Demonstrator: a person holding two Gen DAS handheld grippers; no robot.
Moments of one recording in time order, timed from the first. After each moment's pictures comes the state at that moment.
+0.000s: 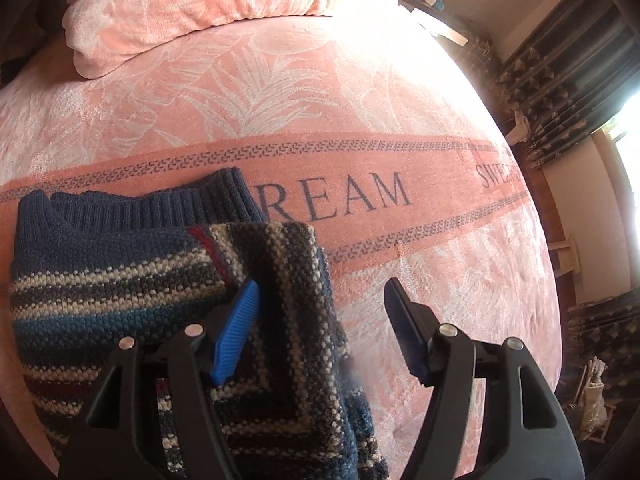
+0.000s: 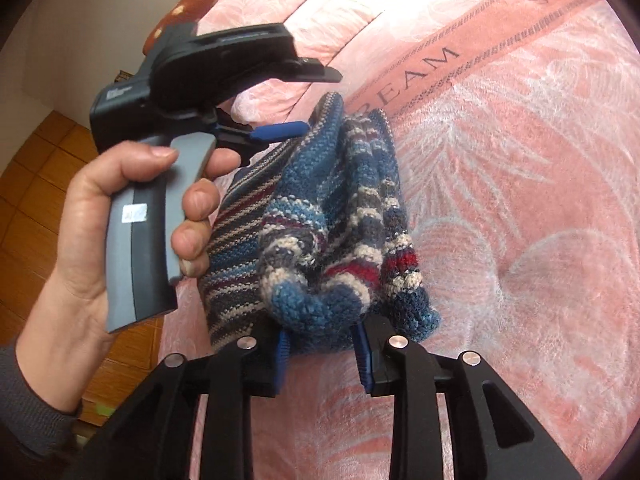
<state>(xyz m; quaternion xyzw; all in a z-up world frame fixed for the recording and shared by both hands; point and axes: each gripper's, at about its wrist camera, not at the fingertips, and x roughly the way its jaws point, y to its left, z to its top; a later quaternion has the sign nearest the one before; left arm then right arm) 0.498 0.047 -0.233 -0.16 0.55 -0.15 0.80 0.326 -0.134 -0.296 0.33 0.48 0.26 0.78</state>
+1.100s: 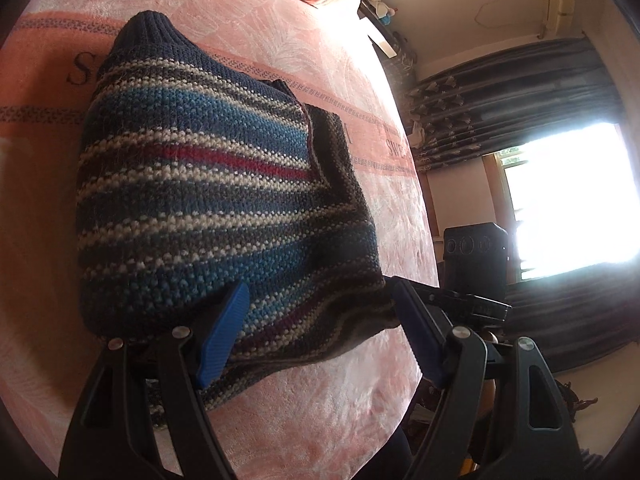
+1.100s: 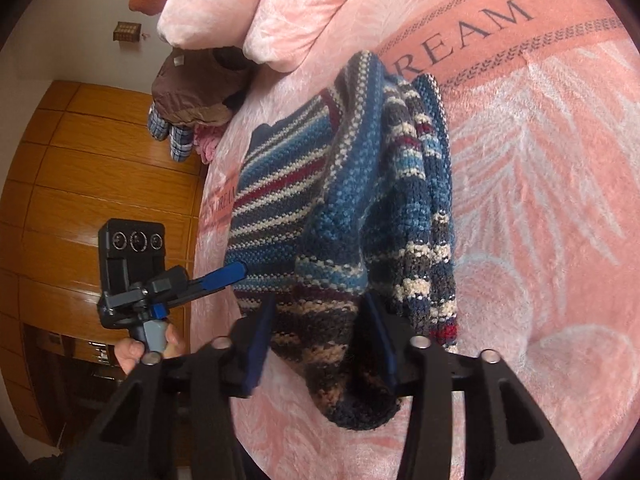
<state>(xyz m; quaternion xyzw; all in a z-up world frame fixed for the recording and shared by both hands) 0.378 0.186 -0.266 -0.33 0.55 -0.31 0.70 0.418 -0.100 -0.285 0.27 0.60 0.34 0.68</state>
